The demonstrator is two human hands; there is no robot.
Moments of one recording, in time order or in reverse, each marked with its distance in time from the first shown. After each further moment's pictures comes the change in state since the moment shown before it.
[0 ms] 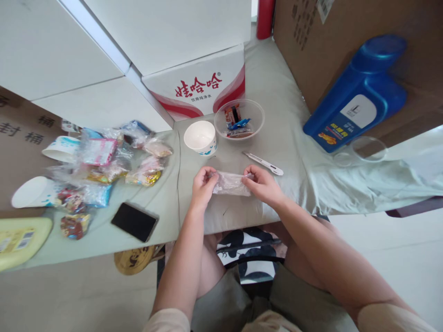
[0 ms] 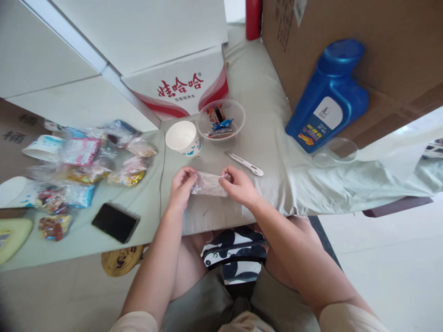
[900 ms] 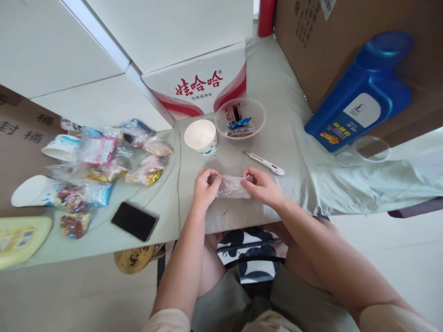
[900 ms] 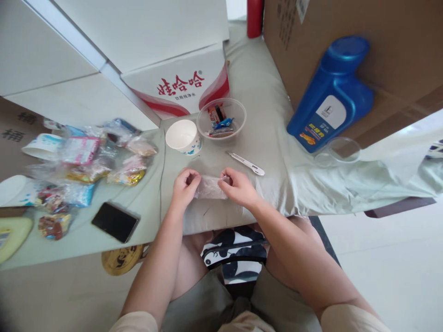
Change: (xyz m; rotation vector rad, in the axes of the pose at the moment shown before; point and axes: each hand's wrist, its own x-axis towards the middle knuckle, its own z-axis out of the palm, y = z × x) left_hand 0.005 -0.013 -0.005 0.490 -0.055 0.236; right_hand -0.002 -0.002 0.000 -0.118 -0.044 -0.044
